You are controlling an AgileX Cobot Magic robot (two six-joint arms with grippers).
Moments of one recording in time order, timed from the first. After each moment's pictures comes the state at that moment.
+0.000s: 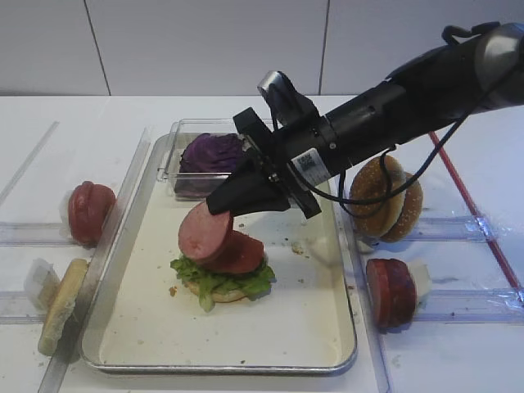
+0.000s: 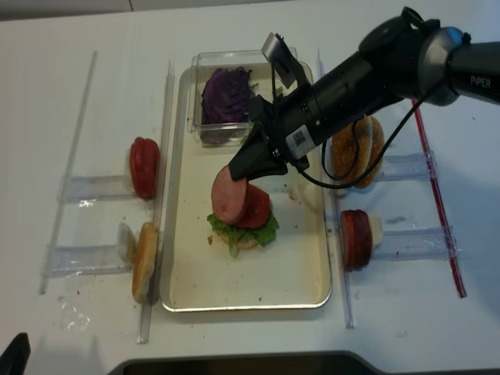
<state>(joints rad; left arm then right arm) -0.03 -0.02 -0.48 0.08 1.19 -0.07 0.36 1.98 -1.24 1.37 1.17 -0.75</state>
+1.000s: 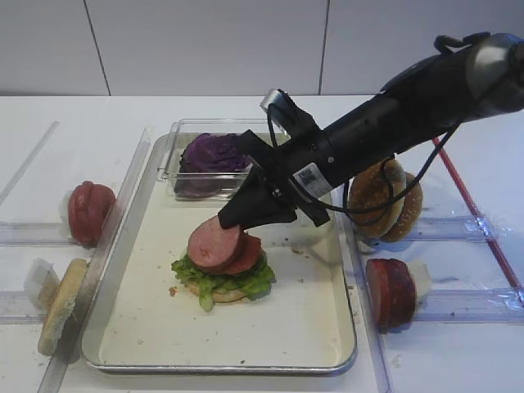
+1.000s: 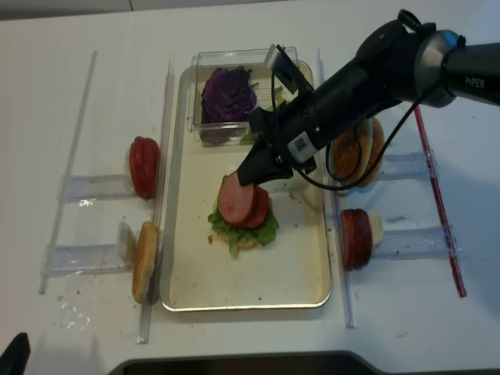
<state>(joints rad) -0.03 -0.02 -0.48 0.08 1.19 -0.07 0.36 2.01 -1.24 1.30 1.09 -0.72</state>
